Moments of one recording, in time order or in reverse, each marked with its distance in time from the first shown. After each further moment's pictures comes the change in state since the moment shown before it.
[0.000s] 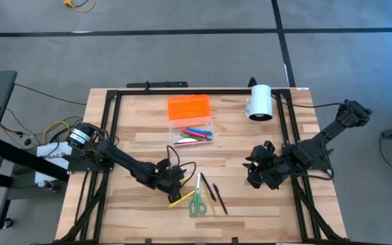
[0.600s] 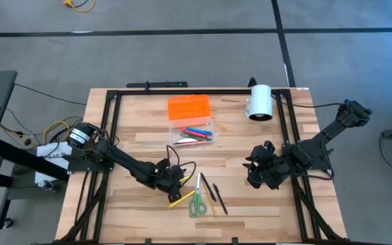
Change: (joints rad) left arm 0.001 0.001 -0.002 0.002 0.001 -0.018; right arm 0.000 0.000 0.000 0.000 -0.003 0.000
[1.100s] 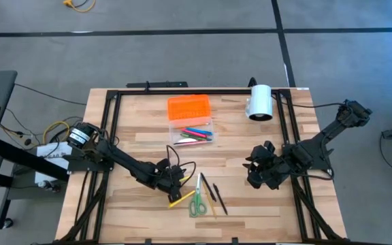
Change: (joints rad) left arm 0.000 0.000 -0.003 0.022 -0.005 0.004; right arm 0.000 0.000 0.000 0.000 -0.006 0.000
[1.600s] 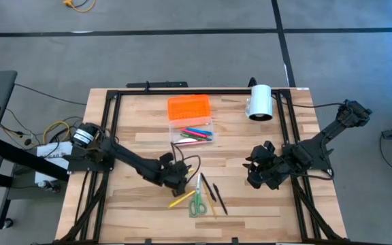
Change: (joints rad) left arm 0.032 0.011 0.129 -0.122 -0.082 0.108; right arm 0.000 0.000 0.000 0.000 0.000 0.000
